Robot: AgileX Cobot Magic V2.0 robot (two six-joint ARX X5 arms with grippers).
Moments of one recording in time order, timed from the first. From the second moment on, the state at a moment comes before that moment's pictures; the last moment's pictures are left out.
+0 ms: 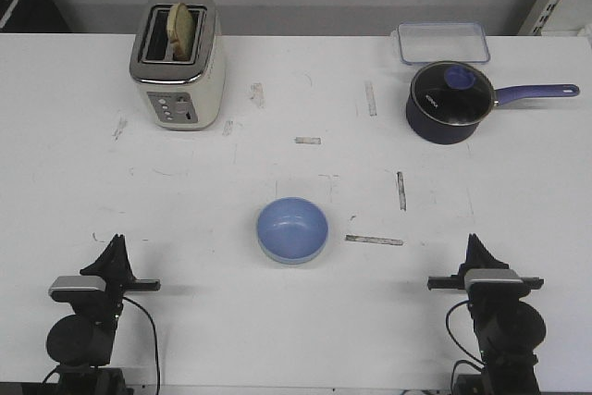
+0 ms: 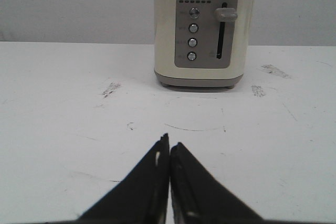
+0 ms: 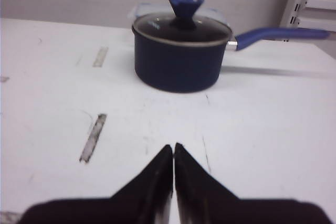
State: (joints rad) left arm -0.01 0.01 0.03 0.08 -0.04 -0.01; right arm 0.00 0.22 0.17 -0.09 0.02 -0.05
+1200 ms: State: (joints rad) left arm -0.01 0.01 0.03 0.08 -0.04 -0.01; right arm -0.03 0.00 0.01 -0.12 0.00 0.00
